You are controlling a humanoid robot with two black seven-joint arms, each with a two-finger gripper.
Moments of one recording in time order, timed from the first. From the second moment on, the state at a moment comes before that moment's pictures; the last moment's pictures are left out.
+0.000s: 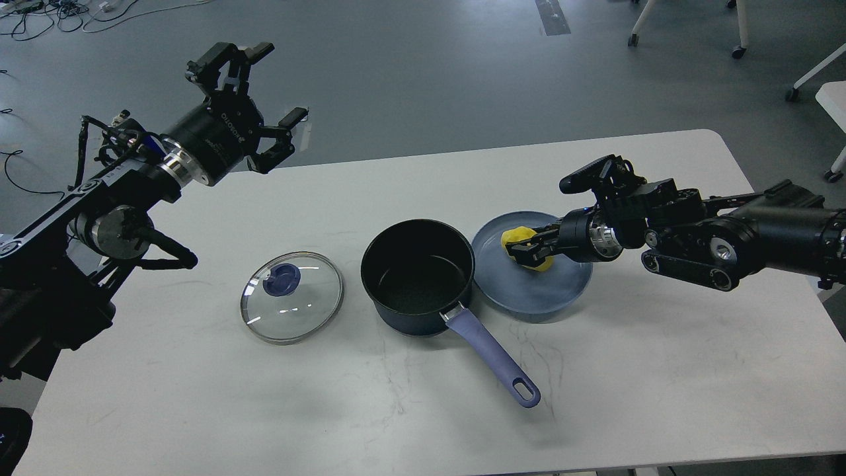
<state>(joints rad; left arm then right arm) -0.92 0.55 -0.56 -0.96 0.11 -0.43 -0.19 1.17 -0.27 -0.37 0.81 -1.23 0.10 0.26</state>
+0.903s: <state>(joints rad) -0.92 0.55 -0.56 -0.96 0.11 -0.43 -0.19 1.43 -0.14 -0.36 0.85 -1.22 0.05 0.31</state>
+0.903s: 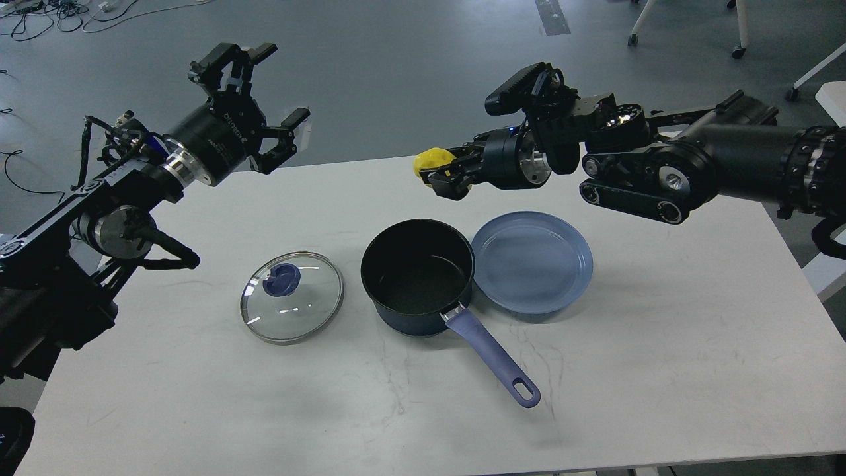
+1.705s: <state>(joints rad) -0.92 0.57 -0.56 -0.96 0.11 -0.43 -0.19 1.40 0.00 -0.43 0.82 -1.07 0.06 0.33</state>
